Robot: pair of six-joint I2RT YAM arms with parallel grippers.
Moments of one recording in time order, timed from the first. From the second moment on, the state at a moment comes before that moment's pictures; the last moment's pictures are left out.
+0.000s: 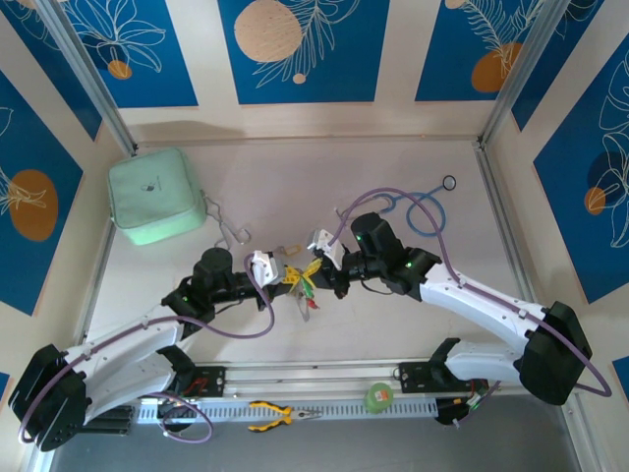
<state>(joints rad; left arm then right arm) -0.72 0.94 0.41 0.25 0.55 0.24 0.79 1.18 0.82 -0.25 -0.56 -0.13</state>
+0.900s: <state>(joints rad) -0.73 0.92 0.41 0.24 0.46 0.31 0.80 1.22 0.82 -0.22 -0.45 0.09</state>
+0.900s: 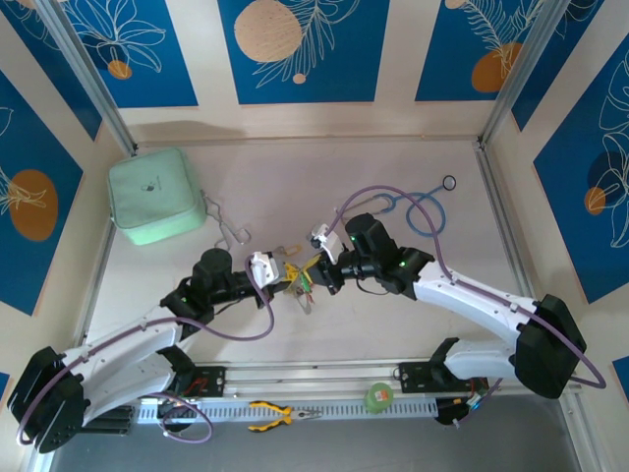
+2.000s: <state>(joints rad) -0.77 0.94 0.29 0.53 0.53 0.16 0.72 1.08 0.84 -0.34 -0.68 -0.44</state>
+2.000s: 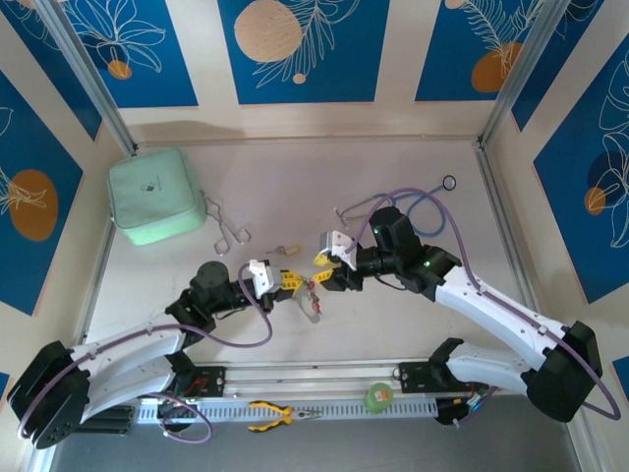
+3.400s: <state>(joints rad) -0.77 0.95 0.29 0.54 0.62 0.22 0.76 1.19 0.80 -0.36 -0.68 -0.60</state>
